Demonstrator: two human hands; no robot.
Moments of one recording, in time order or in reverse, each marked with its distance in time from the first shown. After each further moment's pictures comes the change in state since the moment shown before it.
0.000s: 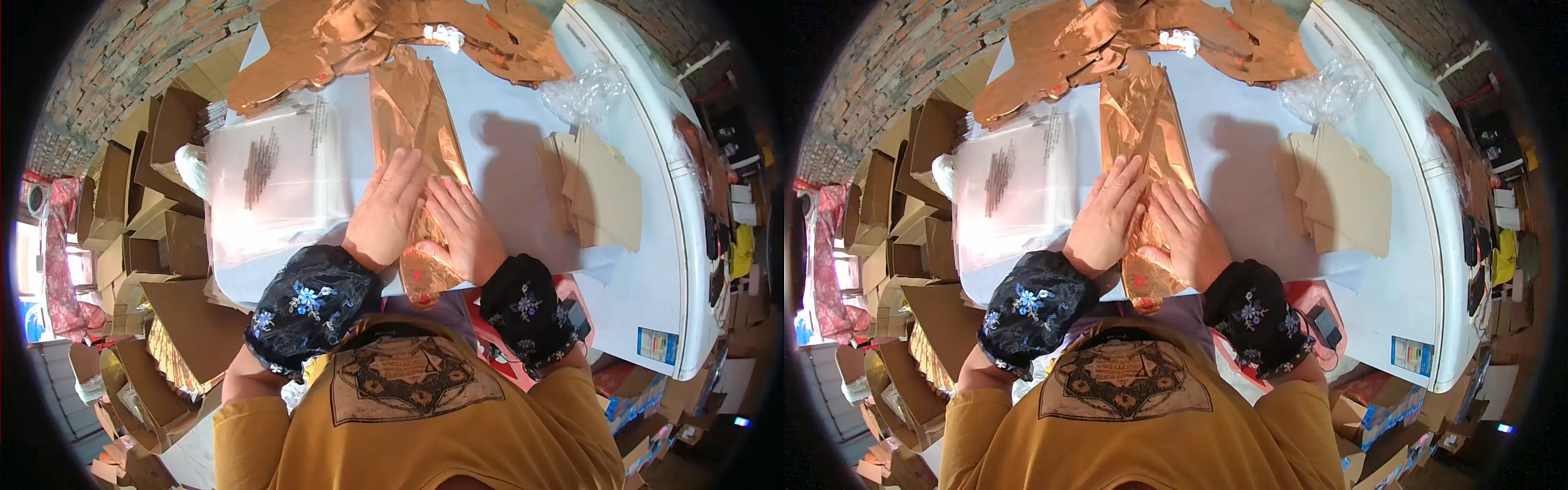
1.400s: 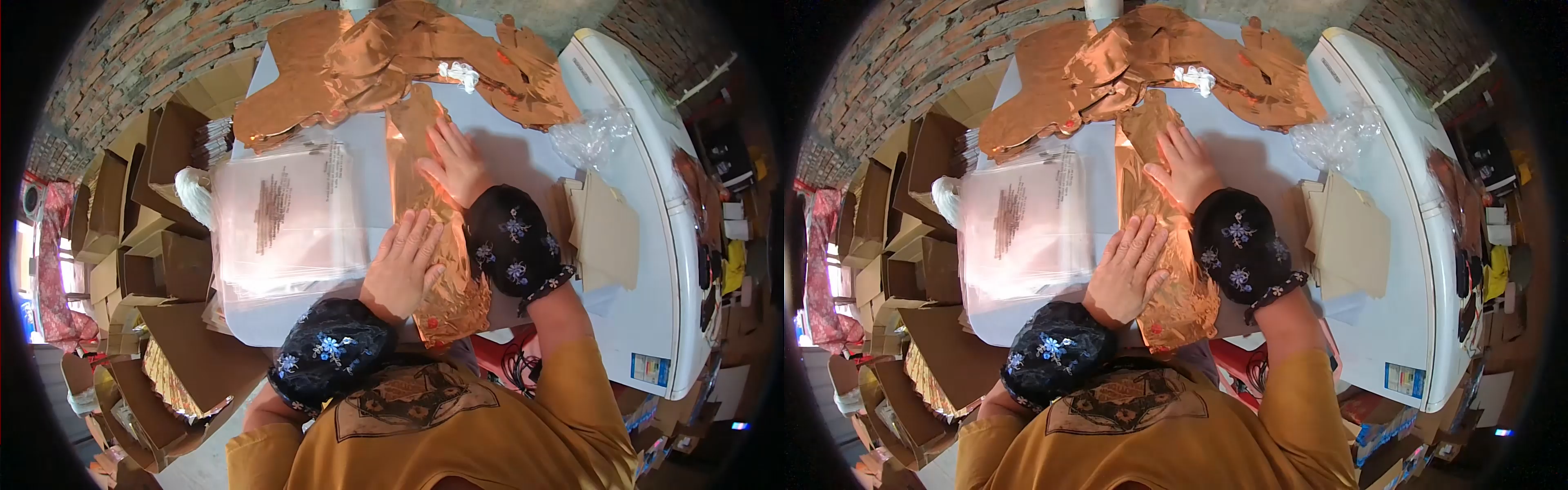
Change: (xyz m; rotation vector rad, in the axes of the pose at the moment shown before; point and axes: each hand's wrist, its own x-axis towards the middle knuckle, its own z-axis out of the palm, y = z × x) left_hand -0.014 -0.004 0.006 0.066 -0.124 -0.045; right_hand 0.145 0.111 0.048 -0.088 0.244 0.016
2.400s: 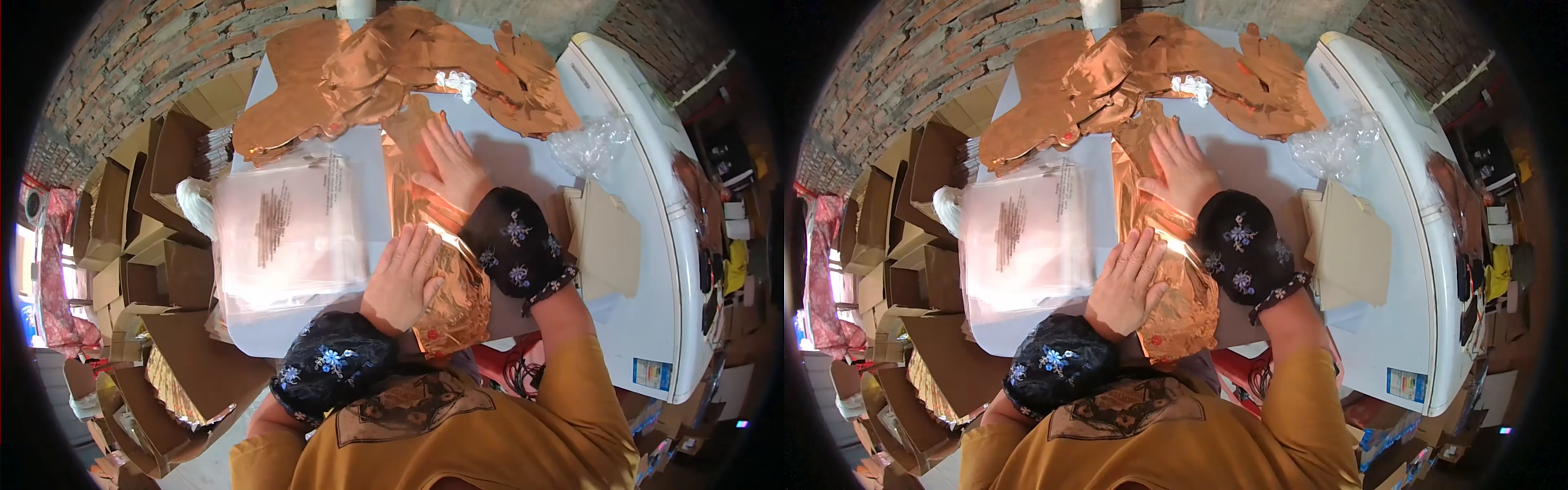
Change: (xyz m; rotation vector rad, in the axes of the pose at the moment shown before) left_hand 0.001 0.002 -0.001 -0.006 -0.004 0.000; right_hand 0.020 0.004 -0.013 -0.088 -0.259 -0.046
